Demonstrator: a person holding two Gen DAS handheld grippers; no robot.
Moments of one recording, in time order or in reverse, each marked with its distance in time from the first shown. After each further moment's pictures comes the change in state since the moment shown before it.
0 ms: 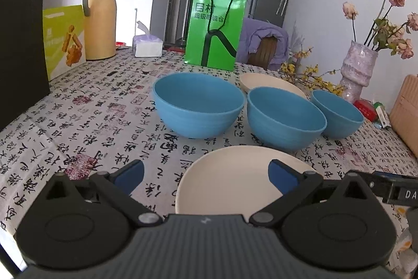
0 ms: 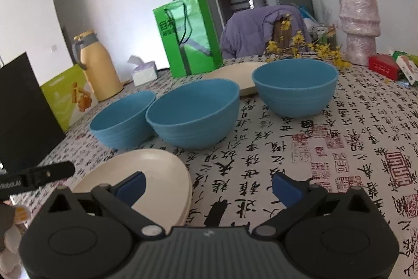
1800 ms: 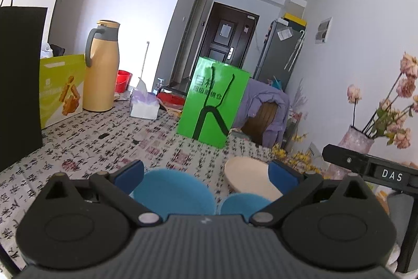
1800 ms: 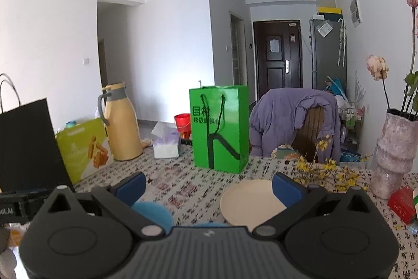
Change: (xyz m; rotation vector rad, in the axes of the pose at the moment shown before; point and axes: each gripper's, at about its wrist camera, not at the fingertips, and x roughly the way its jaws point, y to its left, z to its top) left arm -0.018 -0.023 0.131 -0.168 -0.190 -0.014; right arm -0.014 0.040 0.195 -0.227 -0.239 0.073
